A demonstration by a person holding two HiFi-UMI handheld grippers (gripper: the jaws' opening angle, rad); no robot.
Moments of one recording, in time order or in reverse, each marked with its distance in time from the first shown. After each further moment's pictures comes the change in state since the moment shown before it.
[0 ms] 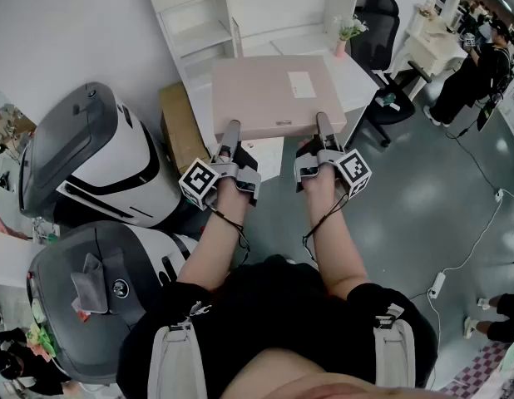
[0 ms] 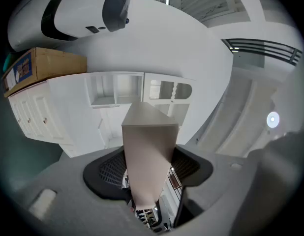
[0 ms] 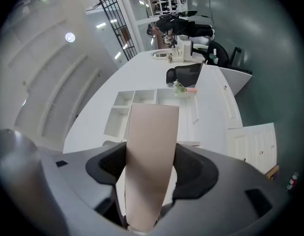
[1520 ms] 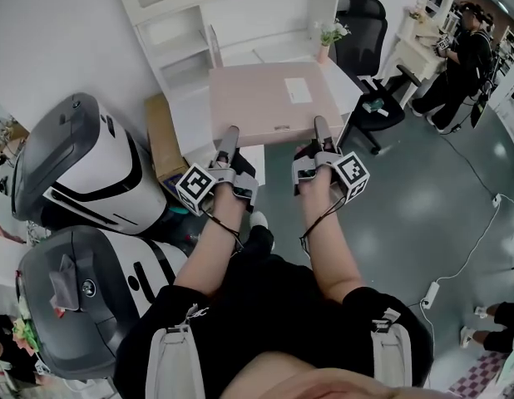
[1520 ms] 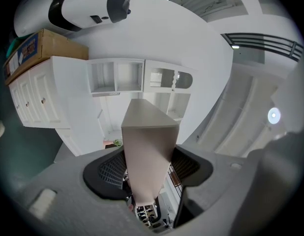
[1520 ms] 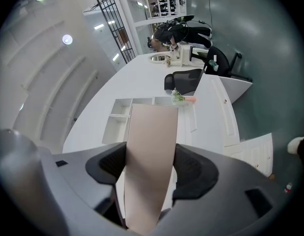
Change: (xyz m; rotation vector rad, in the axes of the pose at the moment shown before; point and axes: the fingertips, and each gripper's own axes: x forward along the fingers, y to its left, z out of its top) left arm 0.041 0.002 -0.103 0.003 0.022 0.004; right arm -0.010 -0.014 0.110 0.009 -0.011 -0.011
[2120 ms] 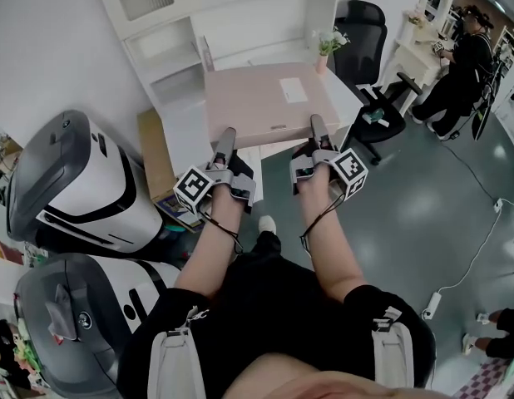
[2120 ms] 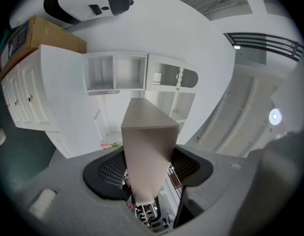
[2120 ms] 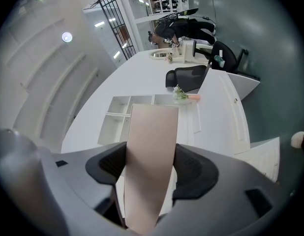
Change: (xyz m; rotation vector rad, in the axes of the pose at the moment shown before) left arm 0.076 0.031 0.020 -0.003 -0.005 -0.008; right arm 0.084 -0.020 0.020 -0.012 0.021 0.013
